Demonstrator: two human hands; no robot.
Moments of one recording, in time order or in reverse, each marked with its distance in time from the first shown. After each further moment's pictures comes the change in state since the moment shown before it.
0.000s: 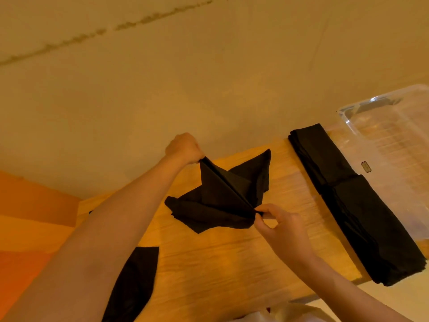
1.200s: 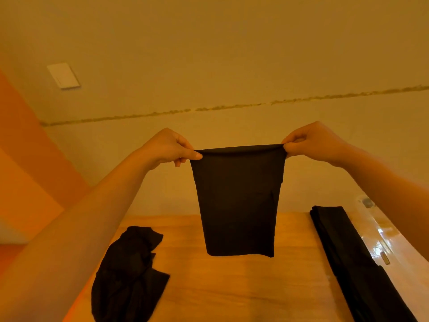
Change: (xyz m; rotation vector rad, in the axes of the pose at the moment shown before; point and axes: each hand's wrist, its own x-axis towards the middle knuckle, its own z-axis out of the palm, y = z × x) left_hand -0.180 0.000 -0.169 -0.456 0.318 0.003; right_hand 0.169 -0.181 -0.172 -0.147 -0.216 -0.371
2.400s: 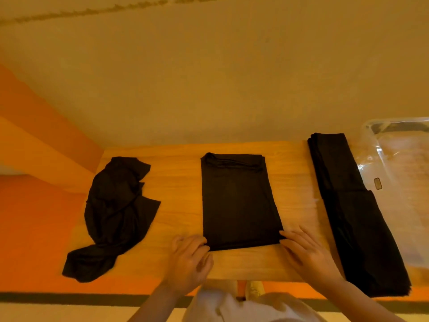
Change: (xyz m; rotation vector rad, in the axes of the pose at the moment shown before) left_hand -0.194 -0.260 0.296 0.386 0.131 0.529; right_hand -0.273 0.226 0.211 -0.442 -0.167 -0.235
